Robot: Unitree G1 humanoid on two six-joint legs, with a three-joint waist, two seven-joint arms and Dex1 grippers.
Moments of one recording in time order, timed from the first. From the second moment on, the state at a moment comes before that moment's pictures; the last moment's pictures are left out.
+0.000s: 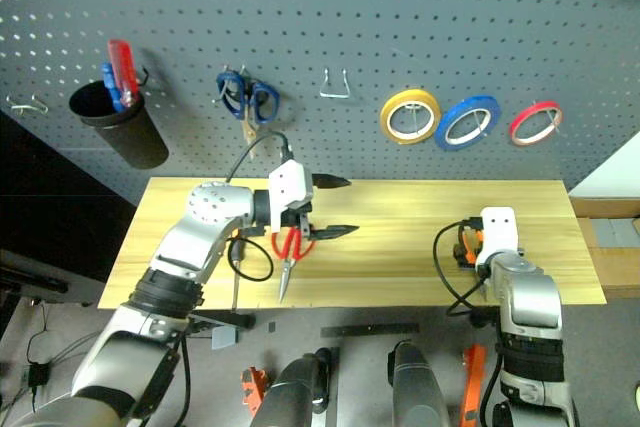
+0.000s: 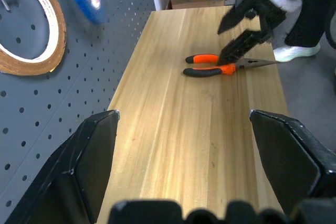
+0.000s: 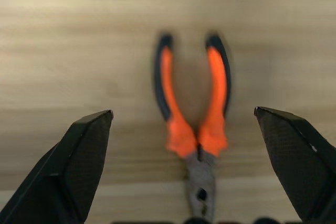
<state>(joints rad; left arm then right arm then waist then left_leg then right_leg) -0.68 0.46 -0.23 0.20 -0.13 0.06 -1.08 -0.37 -0.25 -0.22 -0.07 0.00 1.15 0.16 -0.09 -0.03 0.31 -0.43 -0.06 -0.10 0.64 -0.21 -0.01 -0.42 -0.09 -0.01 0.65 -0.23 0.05</state>
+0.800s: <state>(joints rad) -0.67 0.46 -0.23 0.20 -0.11 0.04 -1.06 -0.60 -0.33 -0.23 0.46 0.08 0.99 0.18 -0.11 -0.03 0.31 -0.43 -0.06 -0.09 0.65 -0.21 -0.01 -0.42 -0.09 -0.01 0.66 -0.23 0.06</state>
